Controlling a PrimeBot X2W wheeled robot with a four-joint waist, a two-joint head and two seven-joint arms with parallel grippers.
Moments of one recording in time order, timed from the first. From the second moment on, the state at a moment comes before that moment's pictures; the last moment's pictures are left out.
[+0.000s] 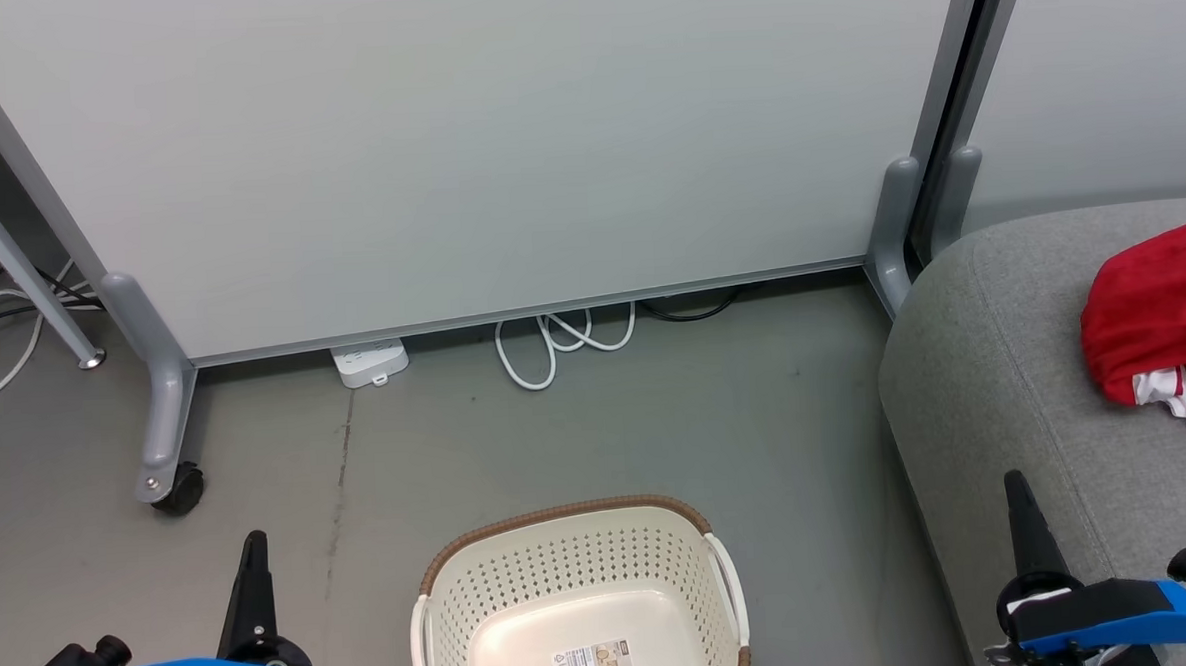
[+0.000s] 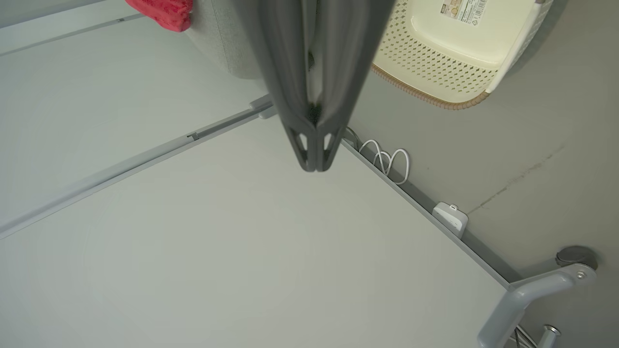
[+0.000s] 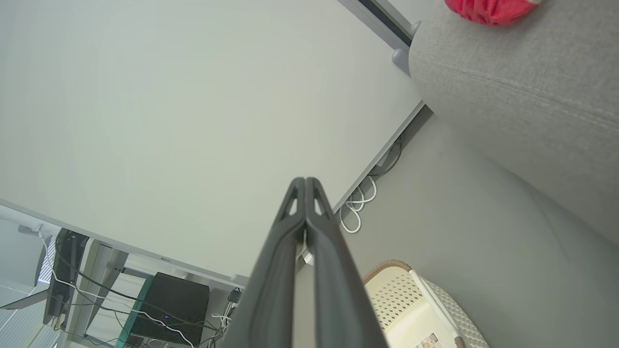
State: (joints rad) left arm -0.08 0.04 0.03 0.29 -0.99 -0.10 -0.04; right arm -0.05 -0.05 -0.08 0.27 0.95 0.13 -0.05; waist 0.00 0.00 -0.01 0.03
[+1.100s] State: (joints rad) left arm -0.09 0.05 0.07 0.27 -1.32 -0.11 0.04; right arm -0.08 -0.05 -0.10 0.26 1.30 0.13 0.04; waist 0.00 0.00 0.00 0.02
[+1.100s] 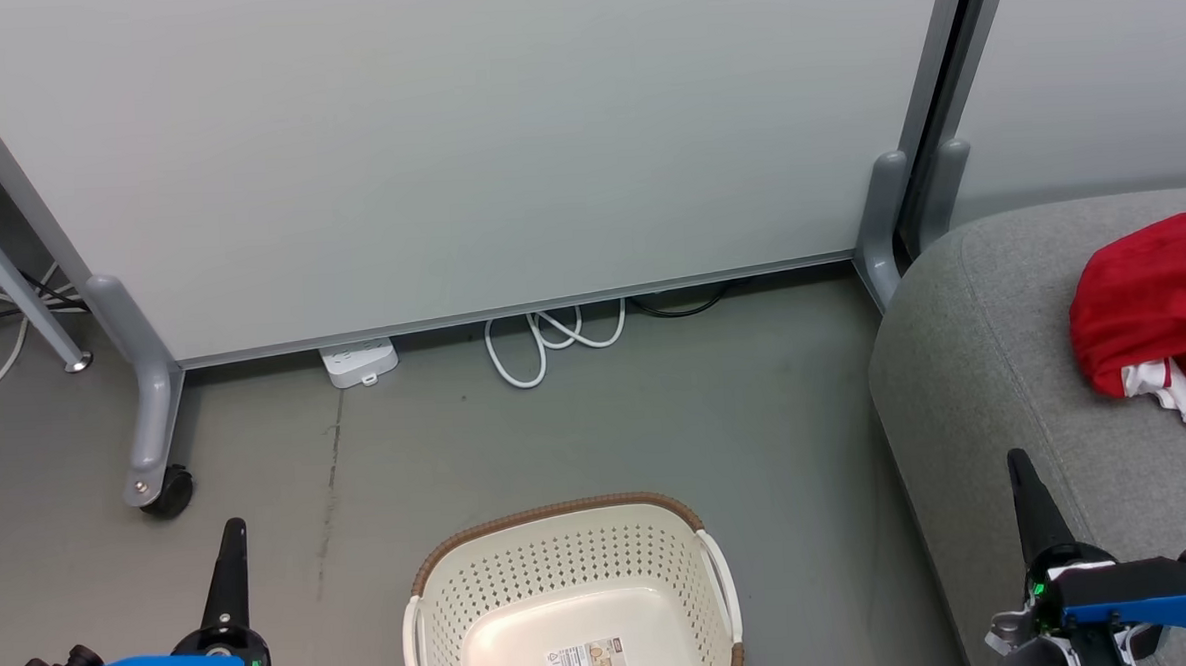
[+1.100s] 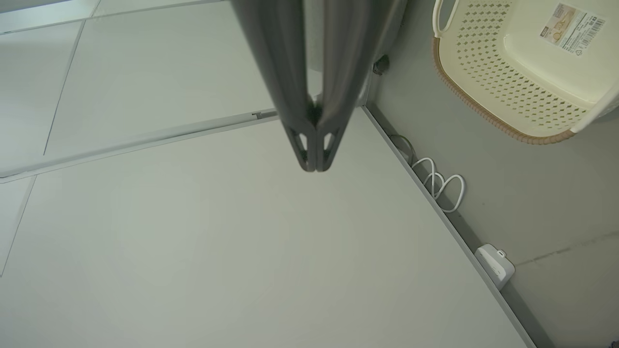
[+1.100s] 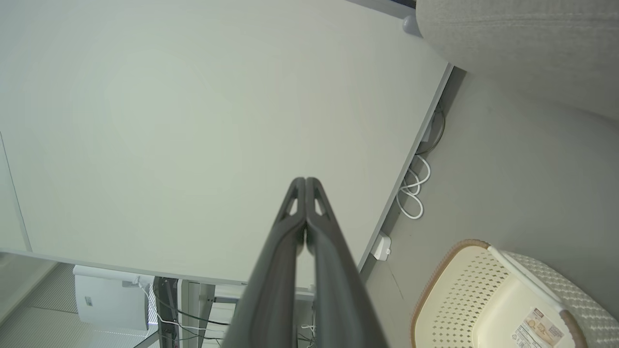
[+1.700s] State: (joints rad) left arm -0.10 0.05 0.09 0.26 -1.46 -0.12 0.08; right arm -0.09 -0.05 -0.10 0.25 1.45 0.13 0.08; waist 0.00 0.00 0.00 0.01
